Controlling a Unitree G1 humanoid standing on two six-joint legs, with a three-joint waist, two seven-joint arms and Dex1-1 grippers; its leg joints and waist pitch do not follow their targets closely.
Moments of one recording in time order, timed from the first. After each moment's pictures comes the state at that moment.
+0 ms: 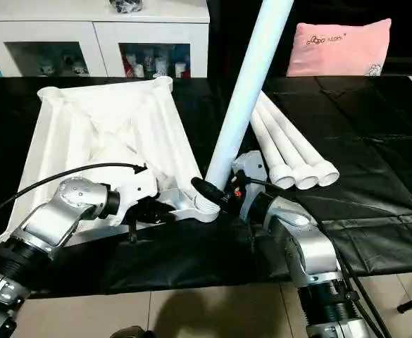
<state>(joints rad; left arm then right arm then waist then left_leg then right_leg) -0.55 0.44 -0.39 0.37 0.00 0.24 -1.08 -0.32 -0.26 0.09 0.16 0.33 0.27 0.75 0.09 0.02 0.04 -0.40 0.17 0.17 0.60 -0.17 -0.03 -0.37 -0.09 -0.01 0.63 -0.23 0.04</state>
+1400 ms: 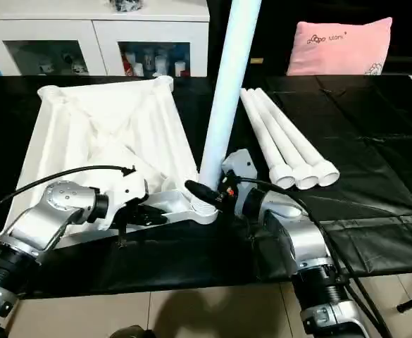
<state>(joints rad) -0.51 0.48 -0.36 0.34 -0.04 0.26 -1.12 -0.41 -0.26 0.13 0.30 0.27 0.21 0.84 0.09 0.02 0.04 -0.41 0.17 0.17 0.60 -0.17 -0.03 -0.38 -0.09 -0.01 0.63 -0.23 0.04</state>
